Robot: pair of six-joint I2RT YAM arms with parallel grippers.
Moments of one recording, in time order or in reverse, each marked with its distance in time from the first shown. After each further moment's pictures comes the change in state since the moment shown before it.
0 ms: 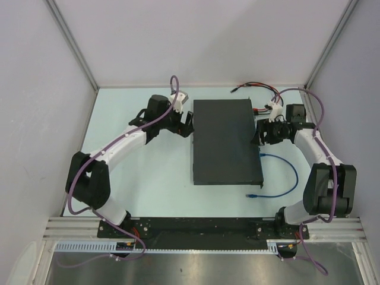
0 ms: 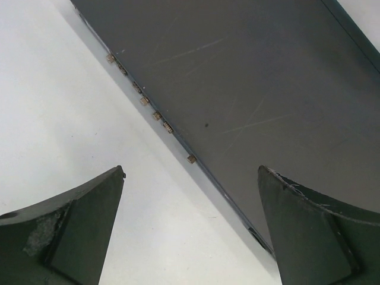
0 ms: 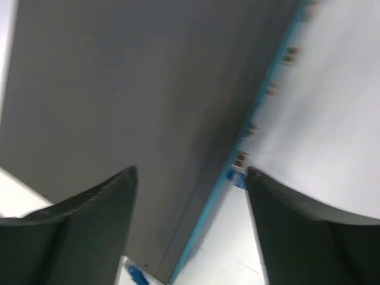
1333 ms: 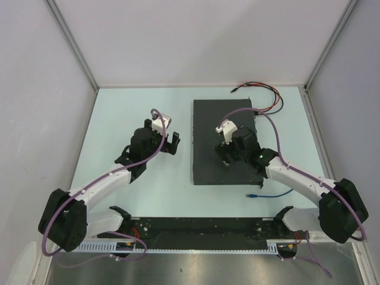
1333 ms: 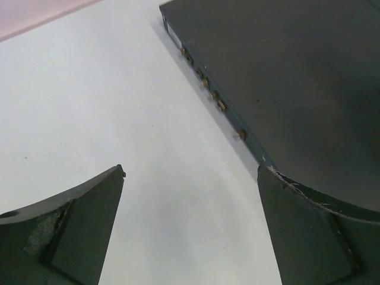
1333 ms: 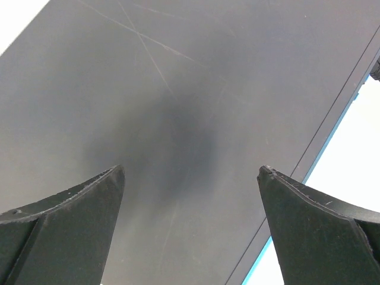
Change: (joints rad) left arm -0.031 -0.411 -0.569 0.444 -0.262 0.047; right arm 0.718 -0.205 -0.261 0.348 0.705 -0.003
